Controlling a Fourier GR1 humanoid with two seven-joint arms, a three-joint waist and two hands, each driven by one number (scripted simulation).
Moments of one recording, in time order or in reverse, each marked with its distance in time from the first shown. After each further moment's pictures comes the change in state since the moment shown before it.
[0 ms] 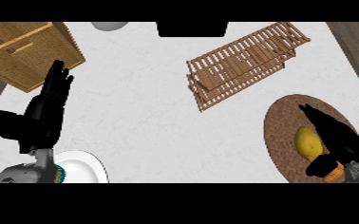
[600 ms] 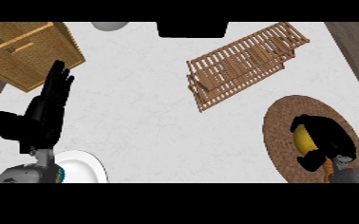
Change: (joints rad) left arm 0.001 -0.034 0.031 -0.001 -0.029 -0.040 0.000; right arm -0.063 0.049 0.015 0.140 0.152 -0.055 -0.116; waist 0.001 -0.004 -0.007
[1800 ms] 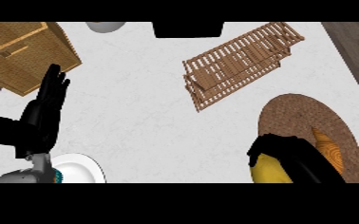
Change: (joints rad) left arm 0.031 -0.015 0.027 -0.017 -0.020 -0.017 -0.004; right arm 0.216 0.197 0.127 -0.776 -0.226 0.203 -0.019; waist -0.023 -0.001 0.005
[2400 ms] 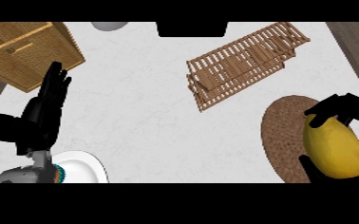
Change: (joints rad) left arm -0.021 -0.005 0.008 0.010 -0.005 -0.021 0.002; right arm -0.278 0.007 -0.365 -0.201 -0.289 0.130 0.377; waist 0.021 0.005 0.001
